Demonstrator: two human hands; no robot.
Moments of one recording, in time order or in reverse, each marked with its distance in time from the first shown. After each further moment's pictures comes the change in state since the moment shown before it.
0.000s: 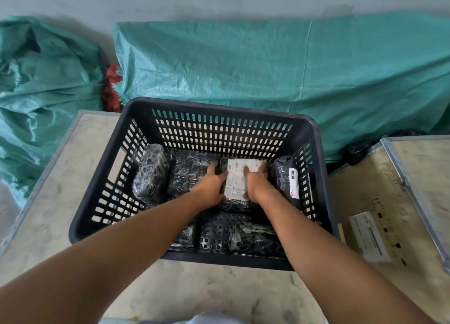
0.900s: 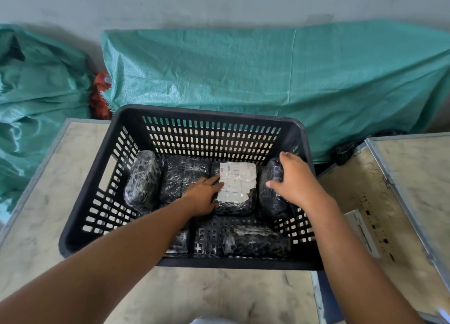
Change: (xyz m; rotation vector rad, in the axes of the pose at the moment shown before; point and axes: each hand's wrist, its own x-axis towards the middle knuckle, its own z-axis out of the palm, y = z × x) left_hand 0.003 -0.014 0.008 0.217 -0.103 0.139; right_hand -0.120 0.046 -0.087 -0.016 0.394 -0.080
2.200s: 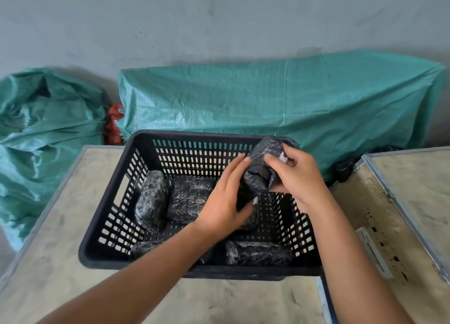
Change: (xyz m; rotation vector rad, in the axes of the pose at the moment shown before) left_hand -0.098 0.100 -0.086 -0.551 0.889 0.465; right_hand -0.034 -0.038 -0.050 1.245 0.145 -0.070
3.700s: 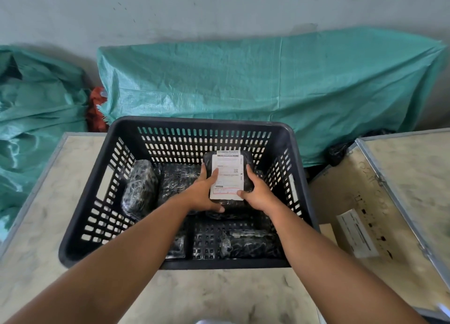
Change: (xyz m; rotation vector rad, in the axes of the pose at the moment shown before) left_hand -0.005 -0.146 0.027 0.173 -0.800 -0.712; right_hand 0.059 0.176 0.017 -0.539 -0.179 0.290
